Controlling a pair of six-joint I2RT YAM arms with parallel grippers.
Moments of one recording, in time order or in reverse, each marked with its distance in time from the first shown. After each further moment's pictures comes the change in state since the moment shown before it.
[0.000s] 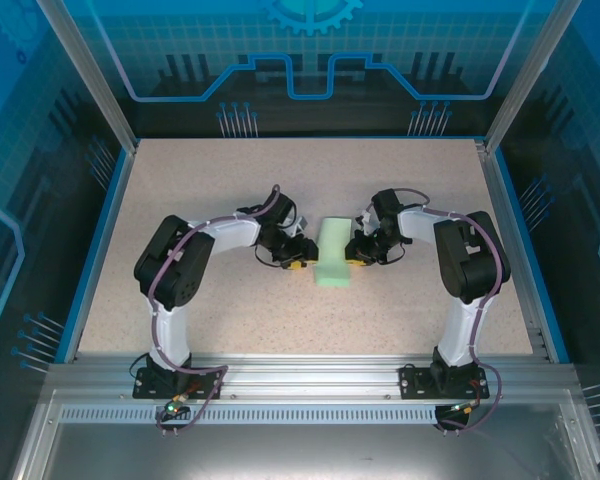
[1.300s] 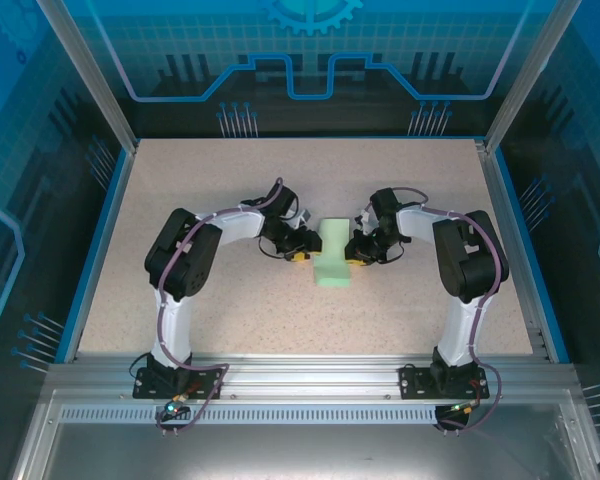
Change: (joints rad) left arm 0.026 0.101 0.117 -0.019 0.032 0.027; right arm 0.007 0.010 0.021 -0.030 0.019 -0.004
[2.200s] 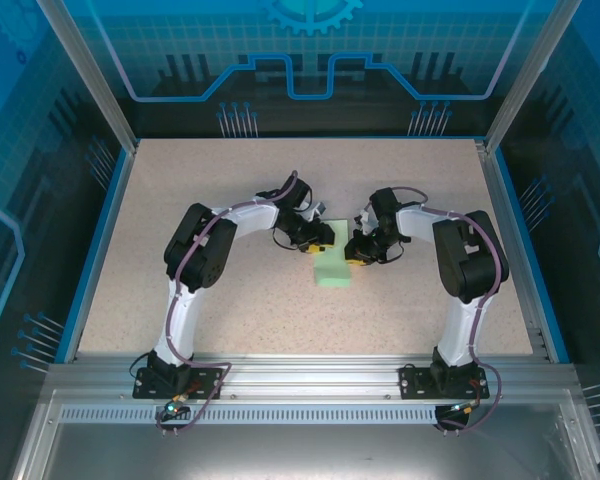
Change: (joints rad) left arm -0.033 0.151 0.211 -0.035 0.048 0.024; right arm 0.002 -0.008 -0.002 0.004 0.002 -0.014
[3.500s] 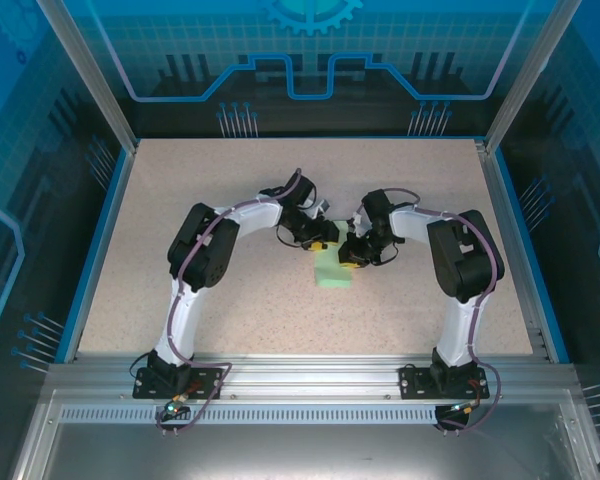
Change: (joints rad) left arm -0.009 0.034 0.074 -0.028 -0.007 0.000; right arm 0.044 0.023 0.021 -0.021 -0.014 -0.001
